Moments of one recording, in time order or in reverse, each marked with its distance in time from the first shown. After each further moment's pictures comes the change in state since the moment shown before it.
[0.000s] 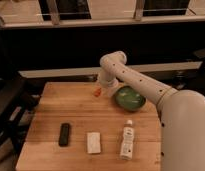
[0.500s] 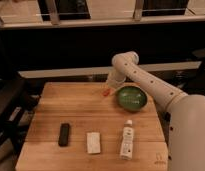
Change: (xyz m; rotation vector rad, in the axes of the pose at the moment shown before) arm 0.031 0.030 -0.010 0.001 -0.018 0.073
